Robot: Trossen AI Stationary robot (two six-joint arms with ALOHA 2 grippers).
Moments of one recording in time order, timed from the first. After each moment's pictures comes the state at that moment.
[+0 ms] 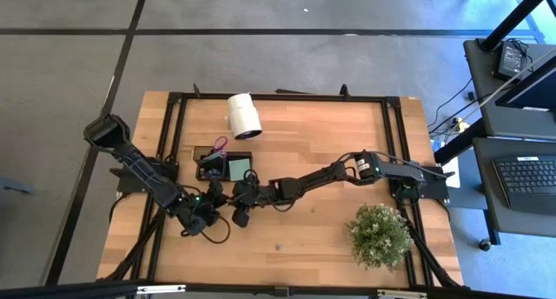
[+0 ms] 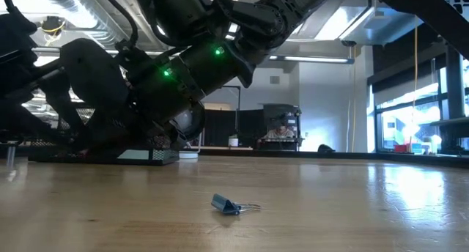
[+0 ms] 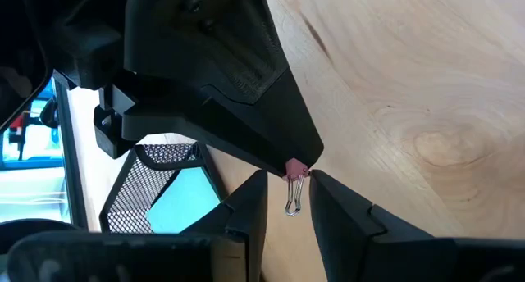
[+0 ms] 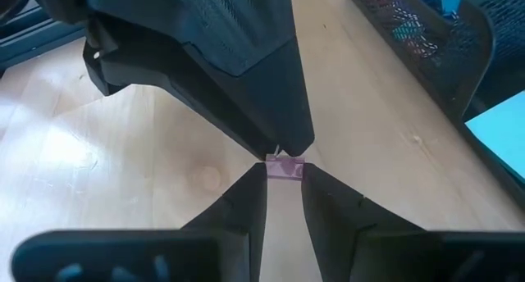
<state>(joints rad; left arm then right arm) -0.74 1.38 0.44 -0.18 -0.76 0.20 0.19 2.46 1.76 0.14 0.15 0.47</state>
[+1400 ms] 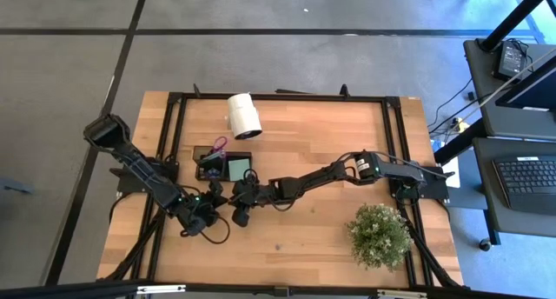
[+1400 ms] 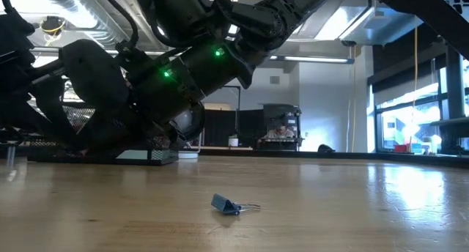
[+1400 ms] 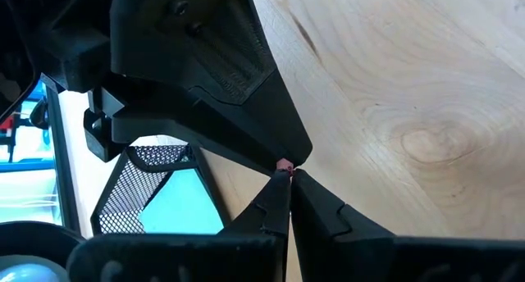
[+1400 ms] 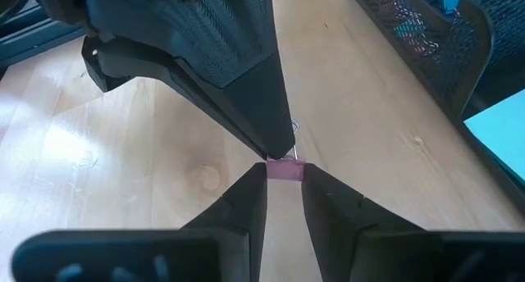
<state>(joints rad) -0.74 1.38 0.44 -0.19 -0.74 0.19 0.19 2.46 1.76 0.15 0.14 0.46</state>
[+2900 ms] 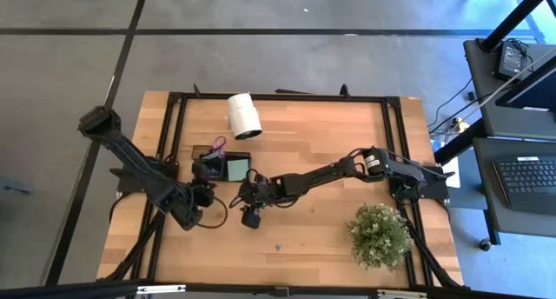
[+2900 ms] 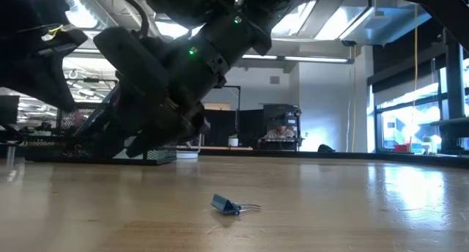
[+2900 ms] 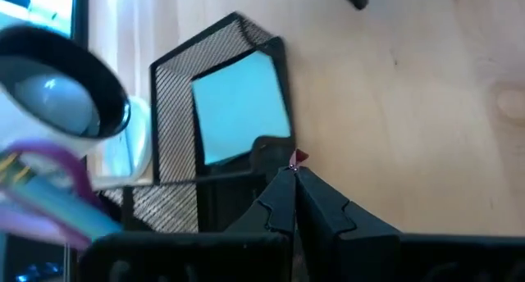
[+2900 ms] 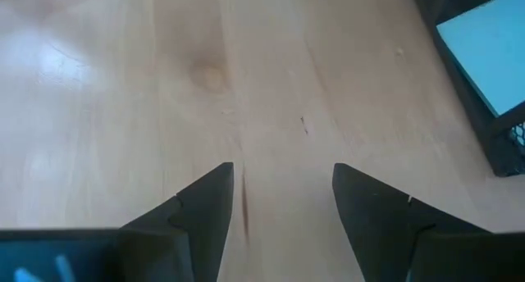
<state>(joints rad) -0.74 1.22 0.60 -0.80 -0.76 -0.43 0.19 2.36 1.76 -0.20 0.07 0.42</state>
